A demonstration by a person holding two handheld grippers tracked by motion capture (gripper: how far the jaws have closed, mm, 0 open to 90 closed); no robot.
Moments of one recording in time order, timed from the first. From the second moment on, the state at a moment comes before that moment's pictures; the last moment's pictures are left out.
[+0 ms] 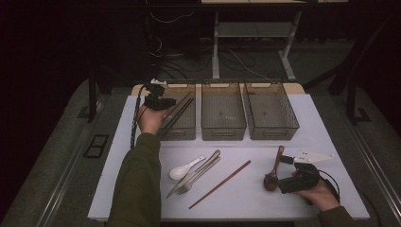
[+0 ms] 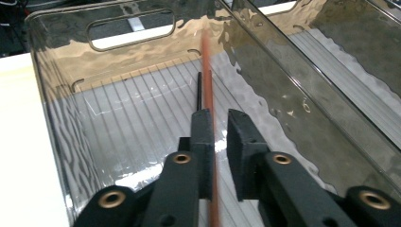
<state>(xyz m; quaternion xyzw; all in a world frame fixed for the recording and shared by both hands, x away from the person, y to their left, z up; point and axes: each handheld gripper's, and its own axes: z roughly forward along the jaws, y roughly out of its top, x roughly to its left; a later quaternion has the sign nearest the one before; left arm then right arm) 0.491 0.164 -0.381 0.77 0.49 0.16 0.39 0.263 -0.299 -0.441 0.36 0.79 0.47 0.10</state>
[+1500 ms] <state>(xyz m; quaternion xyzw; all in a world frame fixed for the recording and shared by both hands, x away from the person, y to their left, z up) 0.382 0.123 -0.354 0.82 0.35 0.12 0.44 0.262 -0.299 -0.441 0.37 0.80 0.47 0.10</state>
